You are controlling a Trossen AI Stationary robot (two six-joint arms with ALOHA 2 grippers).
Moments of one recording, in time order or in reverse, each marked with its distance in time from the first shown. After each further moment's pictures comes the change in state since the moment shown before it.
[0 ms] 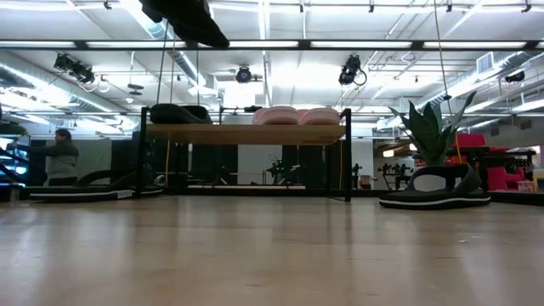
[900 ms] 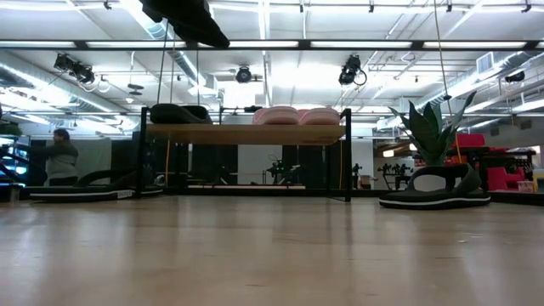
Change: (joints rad) left arm 0.000 0.000 0.000 0.002 0.000 0.000; right arm -0.030 0.006 0.000 0.007 0.043 -0.134
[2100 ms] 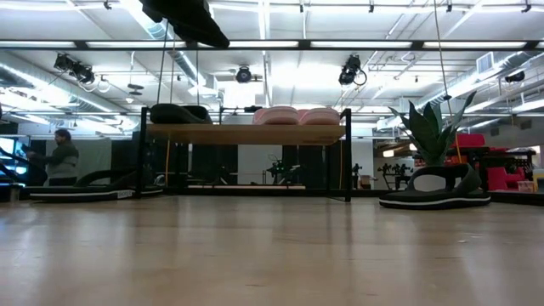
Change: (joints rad) left arm 0.000 0.000 0.000 0.000 0.000 0.000; right arm 0.001 -0.001 0.000 0.111 -0.071 -0.017
